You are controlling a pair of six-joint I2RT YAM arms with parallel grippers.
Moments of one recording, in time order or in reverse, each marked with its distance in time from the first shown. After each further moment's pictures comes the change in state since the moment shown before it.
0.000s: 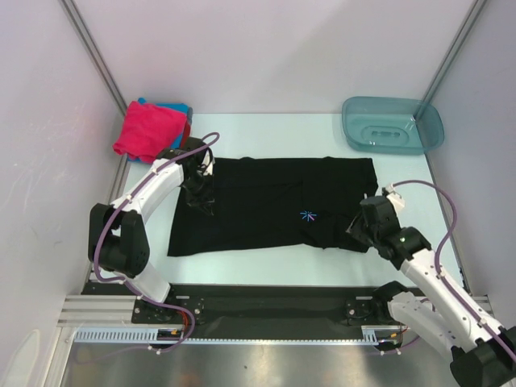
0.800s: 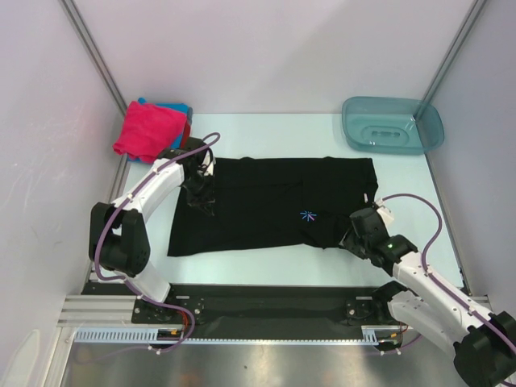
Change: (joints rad) left arm 0.000 0.008 0.000 0.003 0.012 0.007; right arm 0.060 0.008 -0.200 0.096 -0.030 0.094
